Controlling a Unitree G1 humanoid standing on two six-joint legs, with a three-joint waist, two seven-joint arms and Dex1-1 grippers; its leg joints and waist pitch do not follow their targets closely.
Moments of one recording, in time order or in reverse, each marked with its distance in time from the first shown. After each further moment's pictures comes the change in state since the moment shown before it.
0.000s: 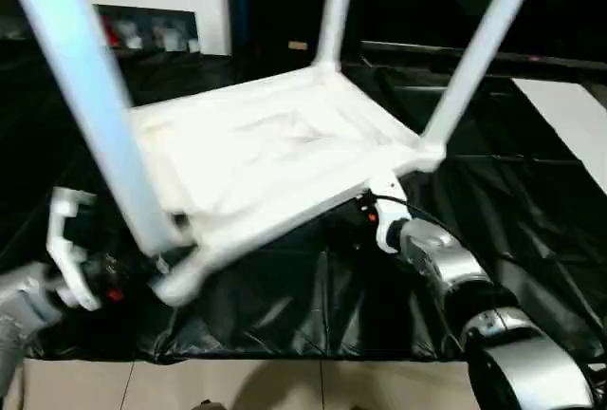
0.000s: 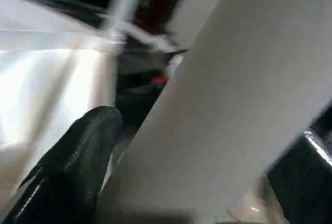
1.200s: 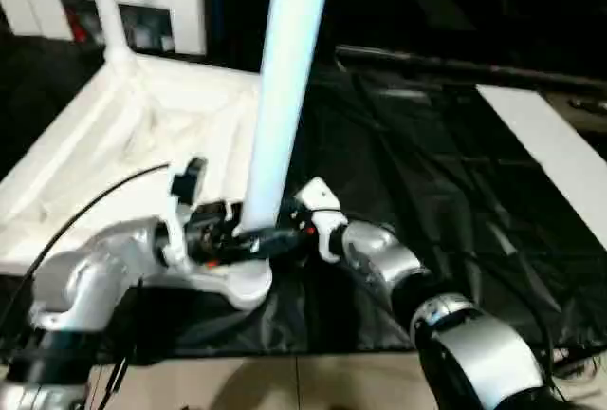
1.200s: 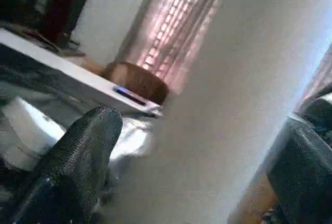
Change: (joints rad) left arm -0.360 -0.203 -0.225 0.118 0.047 0.057 0.064; right arm -0.092 0.148 0.038 0.181 -0.076 -0.155 0.110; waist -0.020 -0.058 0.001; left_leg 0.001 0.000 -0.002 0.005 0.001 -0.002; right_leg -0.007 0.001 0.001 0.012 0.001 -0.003
